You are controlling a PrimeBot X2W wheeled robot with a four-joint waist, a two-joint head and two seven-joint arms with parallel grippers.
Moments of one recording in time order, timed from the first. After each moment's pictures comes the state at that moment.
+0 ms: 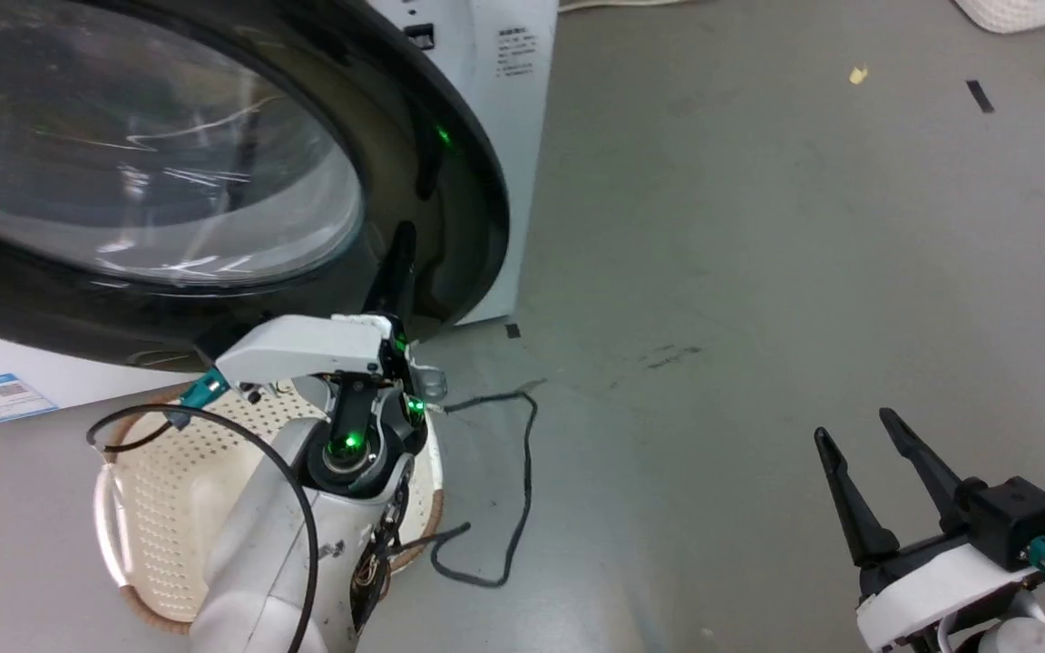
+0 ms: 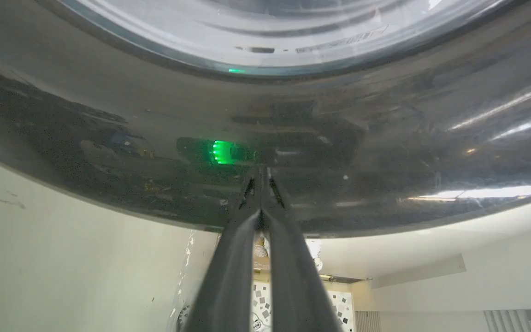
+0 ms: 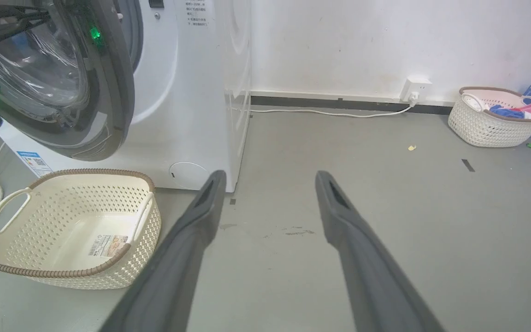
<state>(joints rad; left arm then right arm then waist) -0.64 0.05 -0.31 0.56 -1.77 -0.12 -0.18 -0.12 -0.23 0.11 0.24 0.20 0.13 -0.26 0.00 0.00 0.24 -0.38</state>
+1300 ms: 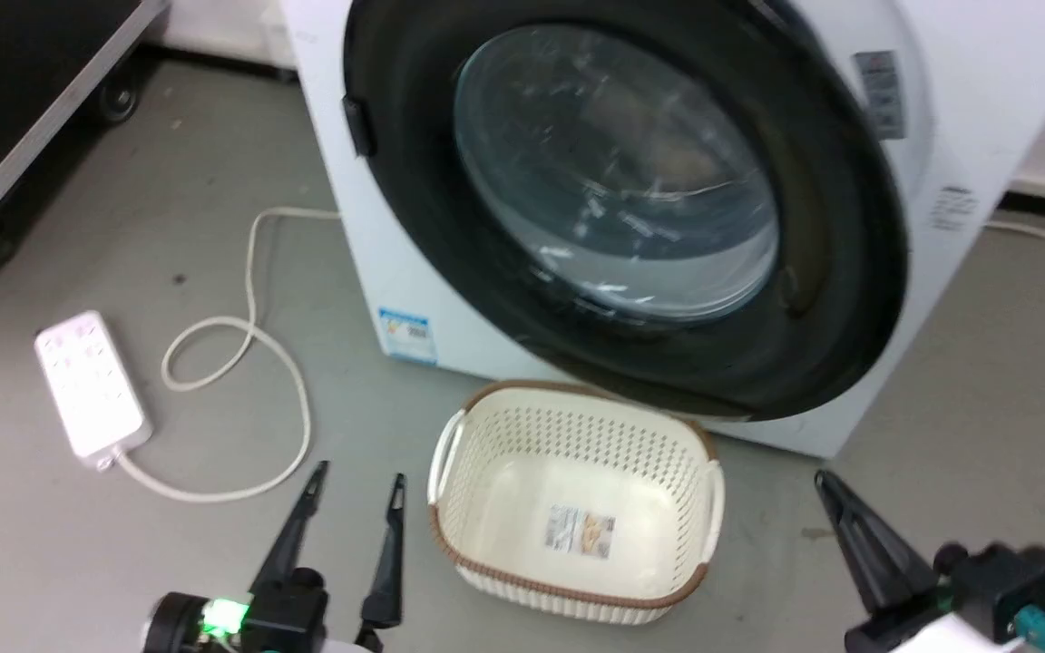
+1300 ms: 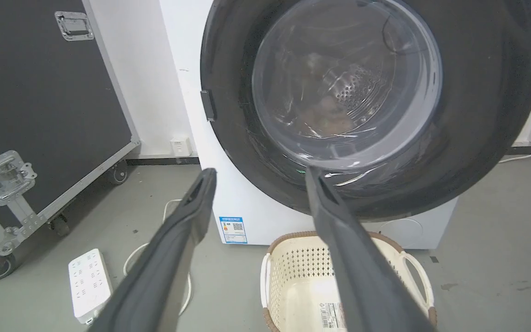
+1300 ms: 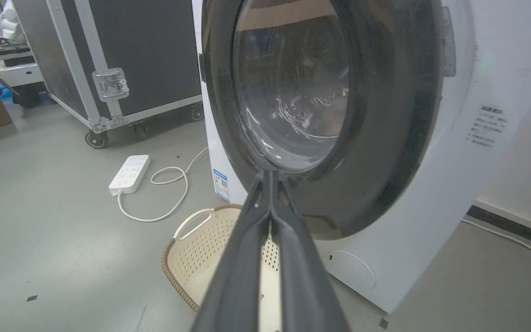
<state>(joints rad) 0.07 0.11 -0.18 -0.02 0.00 0.05 -0.26 0.03 -0.24 0.17 0.06 0.18 0.13 -0.26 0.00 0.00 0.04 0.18</state>
